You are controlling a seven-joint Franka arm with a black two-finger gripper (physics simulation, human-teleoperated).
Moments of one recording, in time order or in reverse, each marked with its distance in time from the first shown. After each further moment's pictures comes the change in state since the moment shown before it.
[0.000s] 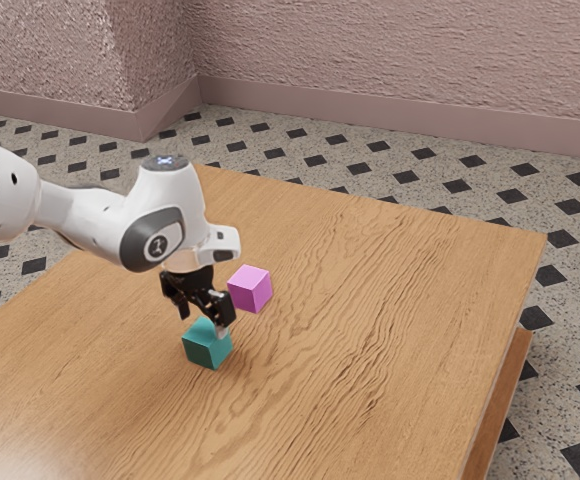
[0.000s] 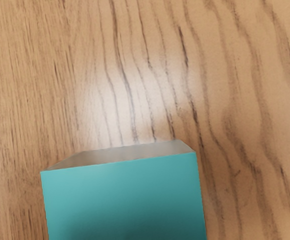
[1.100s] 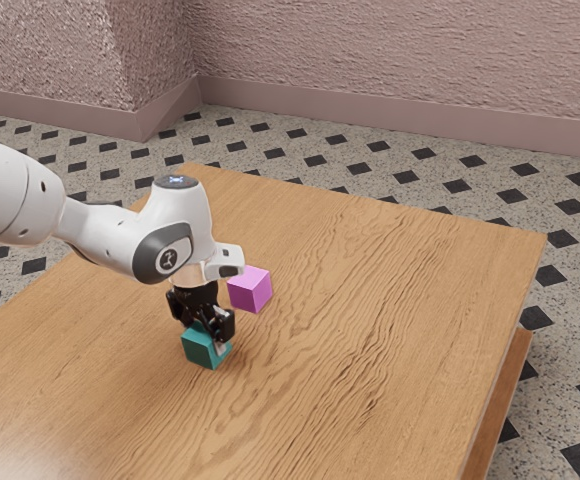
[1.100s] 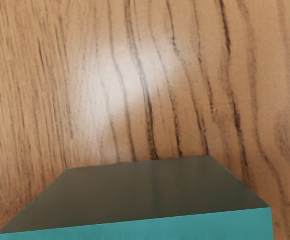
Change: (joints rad) arm 0.000 0.117 0.020 0.052 0.012 0.006 -0.007
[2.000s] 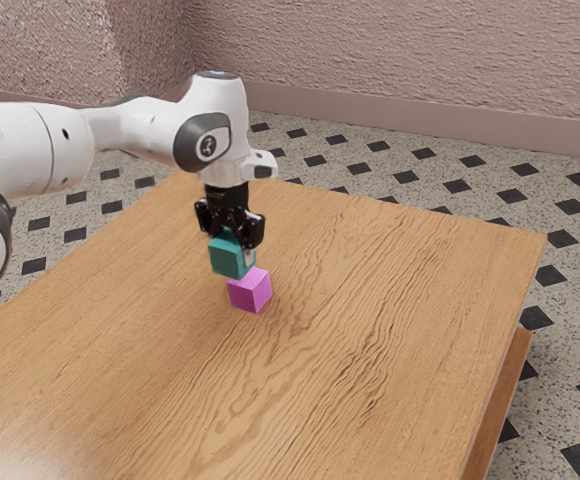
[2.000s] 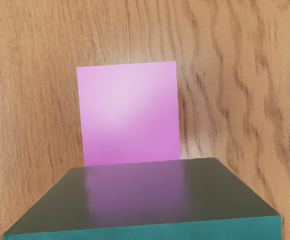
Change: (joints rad) arm -0.047 0.225 -0.012 0.699 0.046 -0.527 -0.069
